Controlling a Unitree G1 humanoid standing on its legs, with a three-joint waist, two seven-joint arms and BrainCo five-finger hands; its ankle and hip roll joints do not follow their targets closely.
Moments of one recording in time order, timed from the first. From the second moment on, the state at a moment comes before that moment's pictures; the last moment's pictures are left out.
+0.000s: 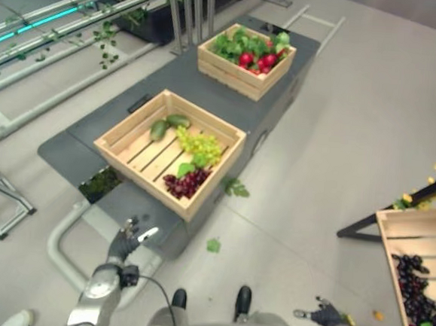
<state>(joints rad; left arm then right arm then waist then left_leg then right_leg) 0.19 0.34 -0.06 0.33 -0.38 -0.08 0.08 -0.02 -0.29 0.18 1.18 0.05 -0.03 -0.12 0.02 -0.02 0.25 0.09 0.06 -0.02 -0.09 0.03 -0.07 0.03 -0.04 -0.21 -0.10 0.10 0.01</state>
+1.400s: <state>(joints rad) -0.04 0.64 0.05 0.10 -0.30 -0.08 0.09 -0.10 -0.28 0.20 1.25 0.05 -0.03 -0.09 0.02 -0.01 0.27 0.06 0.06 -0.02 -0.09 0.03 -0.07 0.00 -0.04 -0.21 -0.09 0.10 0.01</state>
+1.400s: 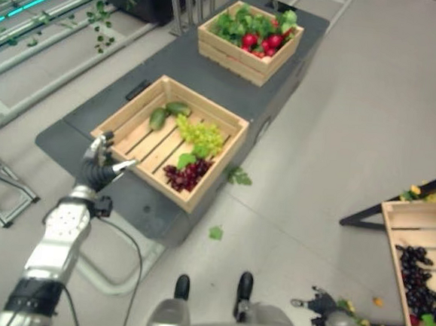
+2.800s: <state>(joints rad) -0.63 0.79 -0.36 0.73 -0.13 -0.03 0.10 -0.19 -0.31 0.25 1.29 0.11 -0.03 -0.10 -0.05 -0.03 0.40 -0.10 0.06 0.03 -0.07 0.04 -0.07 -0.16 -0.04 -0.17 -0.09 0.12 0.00</state>
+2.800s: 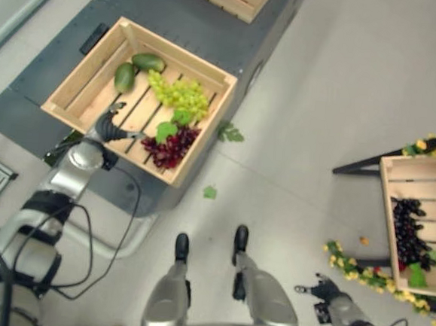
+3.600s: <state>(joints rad) -0.59 0.70 -0.32 0.66 -0.22 -0.04 0.14 -0.19 -0.31 0.25 1.21 0.11 -0.05 -0.12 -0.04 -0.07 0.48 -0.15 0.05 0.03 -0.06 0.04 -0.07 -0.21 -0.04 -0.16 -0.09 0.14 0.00</state>
